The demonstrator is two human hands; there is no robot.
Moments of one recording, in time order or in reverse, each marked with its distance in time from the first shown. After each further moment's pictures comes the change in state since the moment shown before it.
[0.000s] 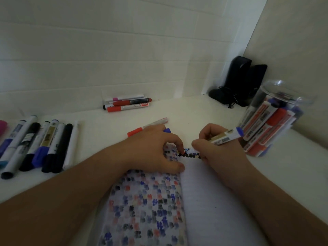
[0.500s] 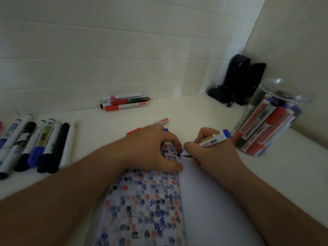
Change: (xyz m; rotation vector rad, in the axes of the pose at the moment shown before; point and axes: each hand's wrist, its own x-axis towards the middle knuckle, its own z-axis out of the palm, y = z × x) left_hand 0.001 0.000 -0.001 -0.012 -0.014 -0.018; right_hand 0.000 0.005 0.008 -0.163 0.036 0.069
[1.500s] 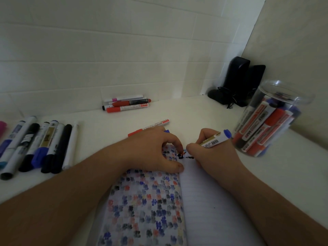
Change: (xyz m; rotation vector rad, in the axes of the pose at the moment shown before) left_hand 0.000 0.001 -0.001 -0.005 -0.012 -0.002; right_hand 0.002 0.002 0.002 -0.061 0.038 -0.022
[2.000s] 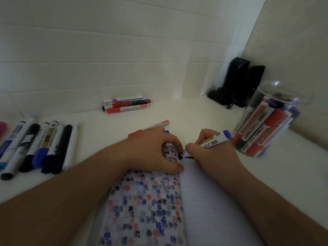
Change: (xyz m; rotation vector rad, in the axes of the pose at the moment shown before) left_hand 0.002 -0.003 0.002 0.010 0.006 0.003; right_hand -0.001 0.000 0.000 0.035 -0.009 0.007
